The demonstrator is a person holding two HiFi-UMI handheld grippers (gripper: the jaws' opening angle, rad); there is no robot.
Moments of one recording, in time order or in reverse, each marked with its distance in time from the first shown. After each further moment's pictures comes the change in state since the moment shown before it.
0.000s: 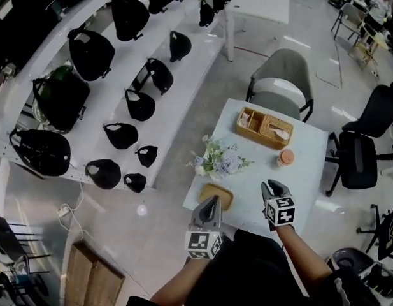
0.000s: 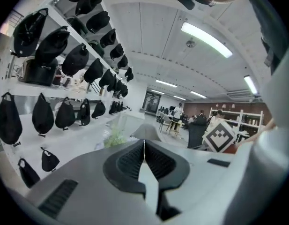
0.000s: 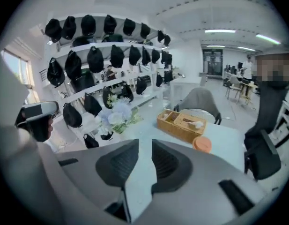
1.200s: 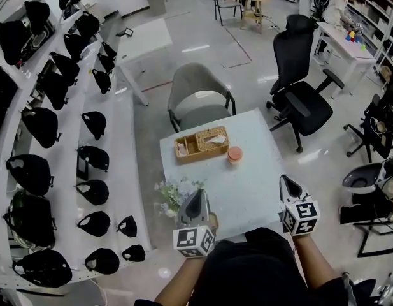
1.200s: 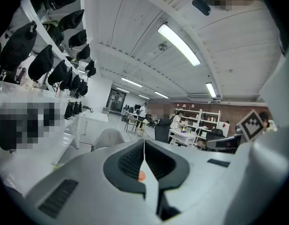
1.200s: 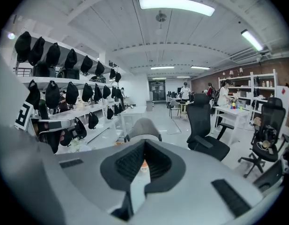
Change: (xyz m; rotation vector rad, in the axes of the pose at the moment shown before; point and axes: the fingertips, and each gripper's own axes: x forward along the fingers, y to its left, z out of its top) left arm 0.076 -0.096 0.082 0.141 0.031 -0.490; right arm -0.242 -0.073 0.020 0.285 -0.366 -0.620
